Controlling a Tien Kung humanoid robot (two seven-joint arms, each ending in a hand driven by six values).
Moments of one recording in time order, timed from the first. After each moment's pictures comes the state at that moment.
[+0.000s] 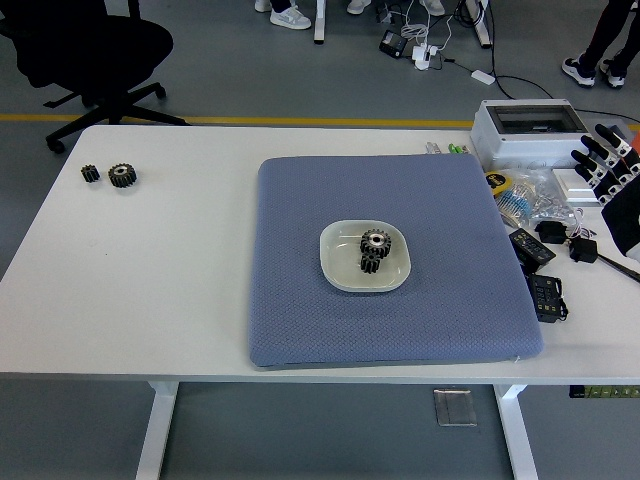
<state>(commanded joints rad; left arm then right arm) -0.07 0.00 -1.38 -0.18 0.85 0.29 0.03 0.27 -0.31 1.48 1.27 -0.77 0.09 0.09</state>
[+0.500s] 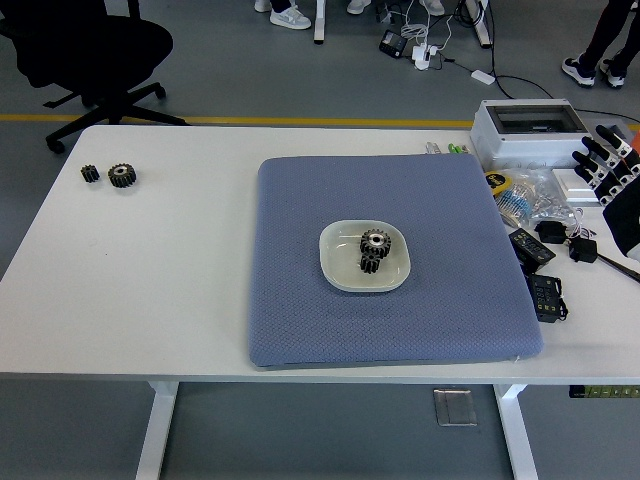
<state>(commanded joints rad) -0.07 0.00 -1.37 -0.18 0.84 0.29 0.03 0.28 -0.31 1.48 1.26 -0.79 0.08 0.09</state>
